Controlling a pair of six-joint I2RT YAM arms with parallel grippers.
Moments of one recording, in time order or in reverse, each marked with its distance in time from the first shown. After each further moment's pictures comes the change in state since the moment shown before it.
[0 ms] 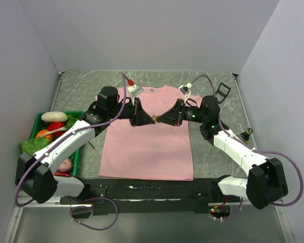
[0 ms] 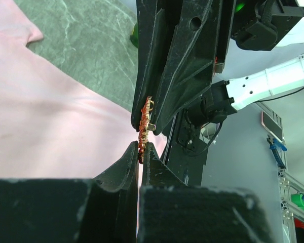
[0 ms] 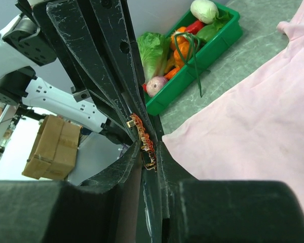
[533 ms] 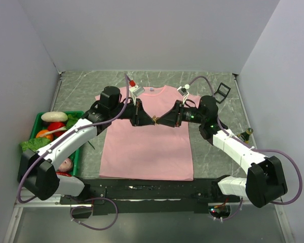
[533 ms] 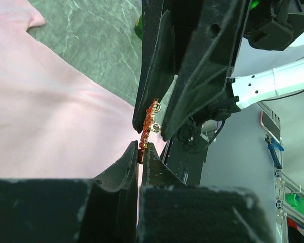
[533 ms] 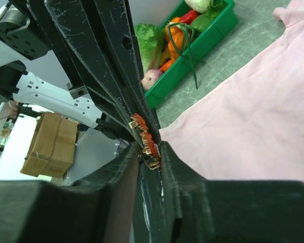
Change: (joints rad) left arm 0.005 0.034 0.008 -0.035 -0.015 -0.005; right arm 0.005 0.017 0.000 -0.046 -0.004 -0.032
